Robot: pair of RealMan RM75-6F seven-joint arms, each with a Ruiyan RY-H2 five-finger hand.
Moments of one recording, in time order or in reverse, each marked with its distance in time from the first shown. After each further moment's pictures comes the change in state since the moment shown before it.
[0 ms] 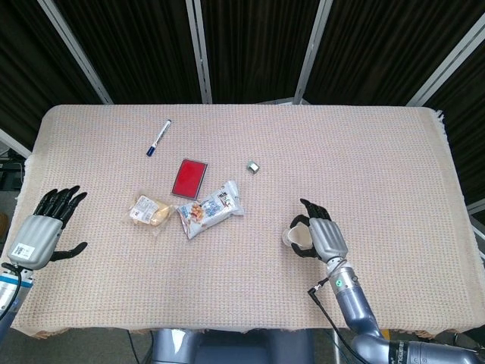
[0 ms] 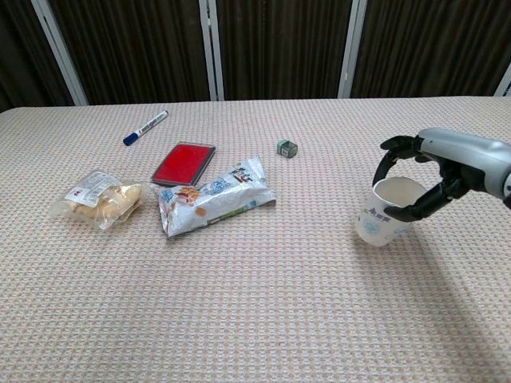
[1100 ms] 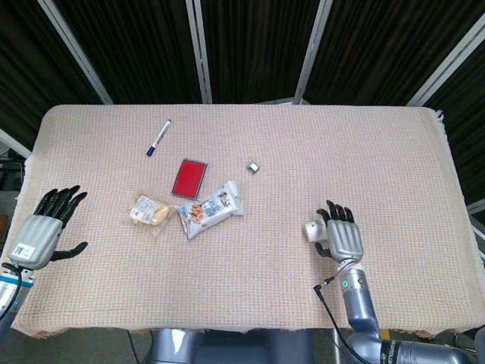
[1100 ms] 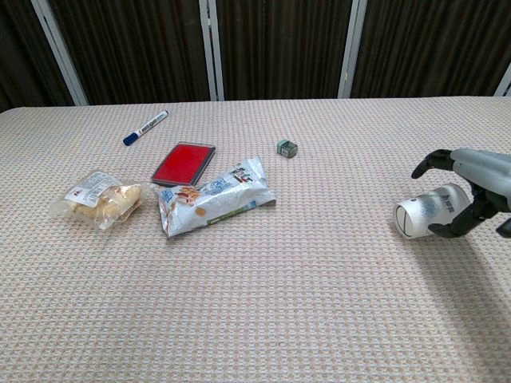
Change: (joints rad) left arm 0.000 0.000 0.000 -0.003 -0.002 0.000 0.001; right arm 0.004 -0.079 -0.062 0.114 0.072 0.166 -0.215
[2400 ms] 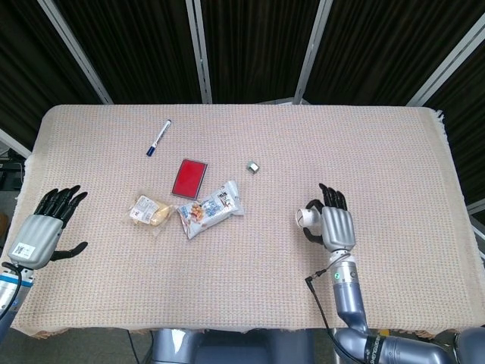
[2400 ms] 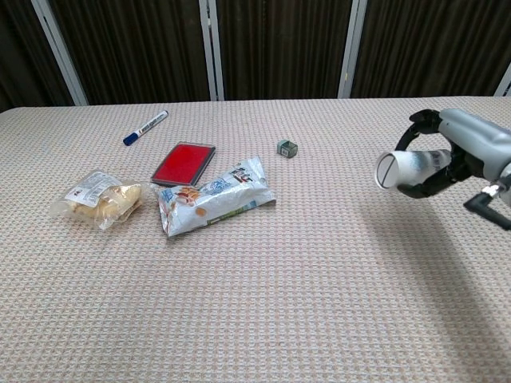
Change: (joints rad) left arm -0.003 0.000 0.000 0.002 0.000 -0.003 -0.002; right arm -0.029 -0.086 0.112 0.094 -0.154 0.010 0.222
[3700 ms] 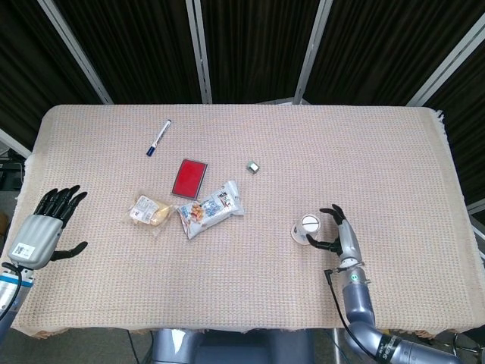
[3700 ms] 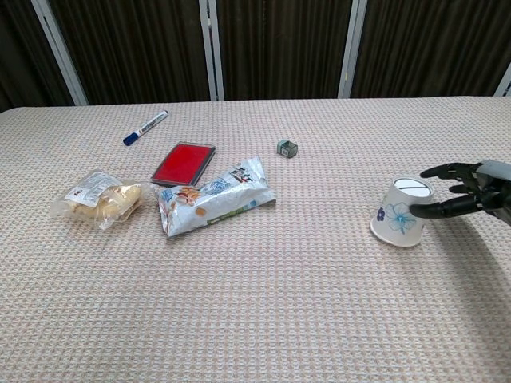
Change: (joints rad) left arm 0.001 0.000 0.000 -0.001 -0.001 0.001 0.002; right arm -0.095 0.056 0.072 -0.077 0.269 -0.163 0.402
